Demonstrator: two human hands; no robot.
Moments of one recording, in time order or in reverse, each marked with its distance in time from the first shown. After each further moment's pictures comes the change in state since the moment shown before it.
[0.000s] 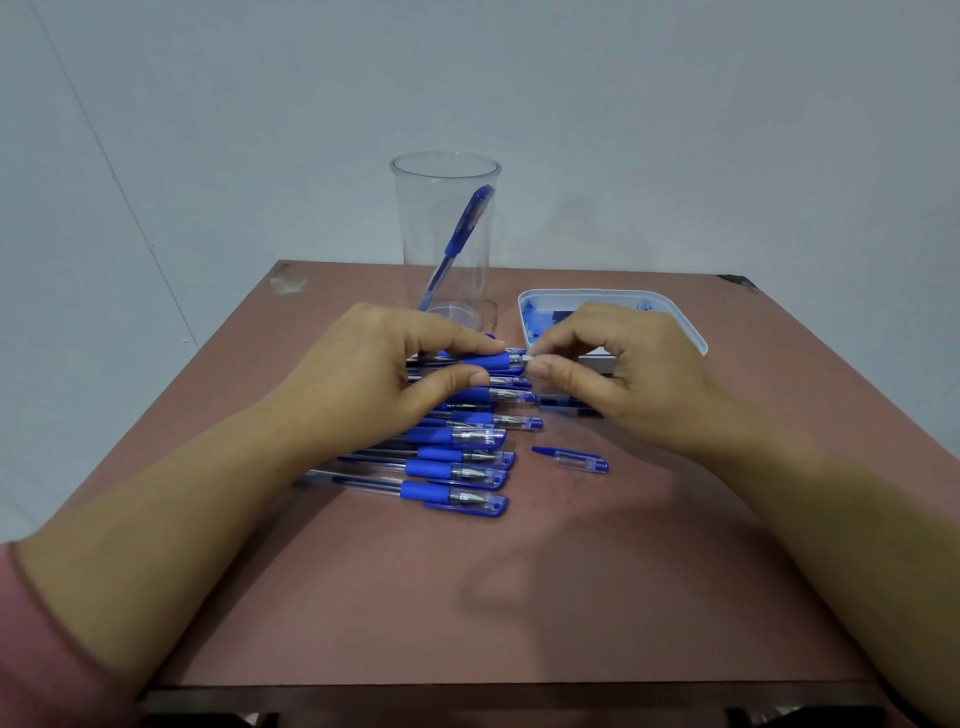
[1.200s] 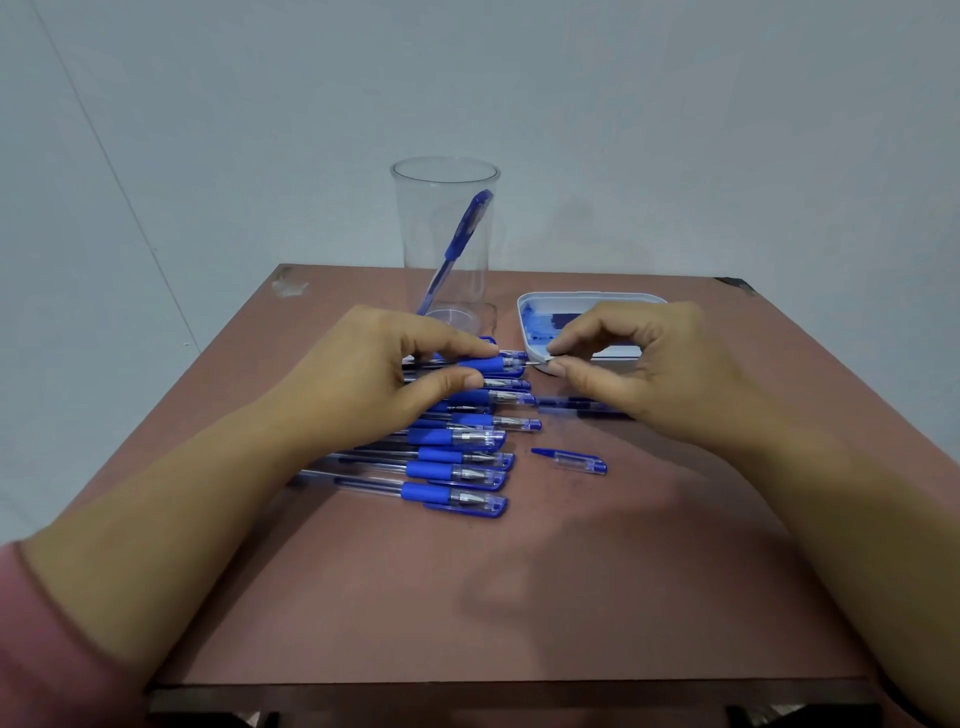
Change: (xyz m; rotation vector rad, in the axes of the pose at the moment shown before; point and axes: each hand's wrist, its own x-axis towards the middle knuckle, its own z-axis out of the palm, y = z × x) left_hand 0.002 -0.002 -0.004 -0.032 -0.041 -0.014; right_hand -0.004 -0.008 -0.016 0.023 0.029 0.064
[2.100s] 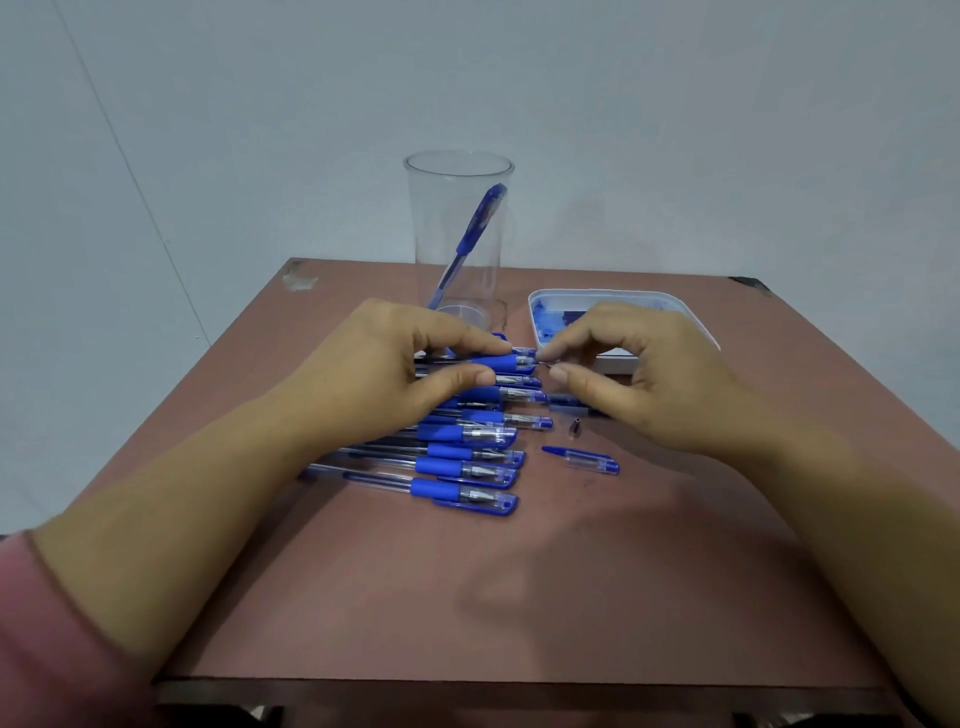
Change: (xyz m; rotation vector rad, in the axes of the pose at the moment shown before) left_hand 0.000 0.003 0.000 -0.005 -0.010 -0.011; right_hand 0.002 0.006 0.009 -0.027 -0.109 -0.025
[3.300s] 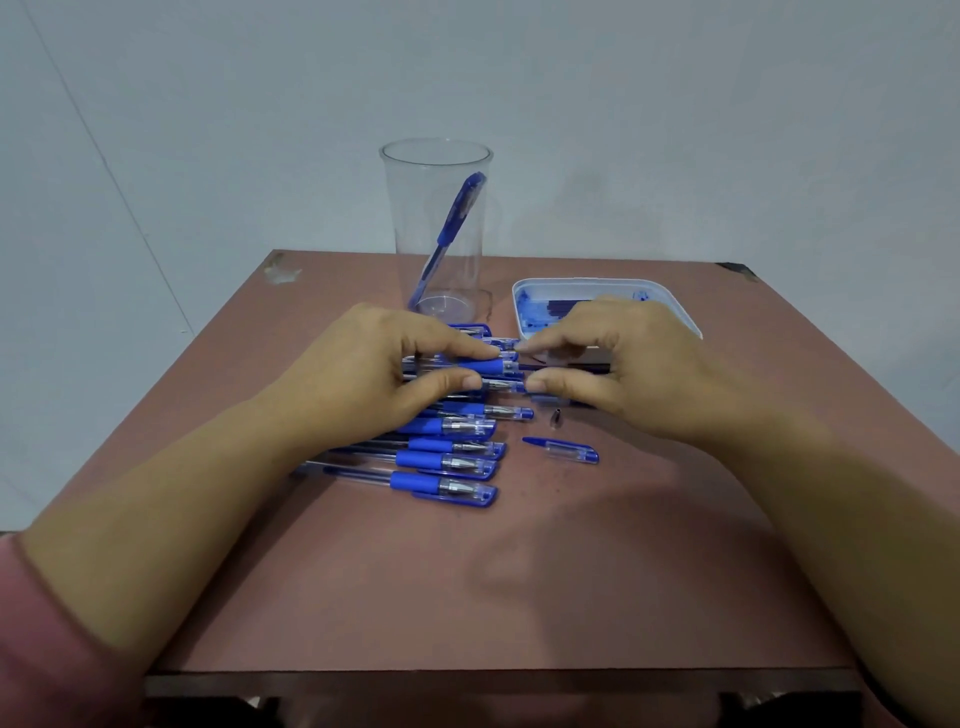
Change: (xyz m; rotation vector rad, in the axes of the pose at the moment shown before) left_hand 0.000 -0.003 0.008 0.042 -0.031 -0.014; right_hand 0.003 0.008 -0.004 -0.154 -0.062 -0.013
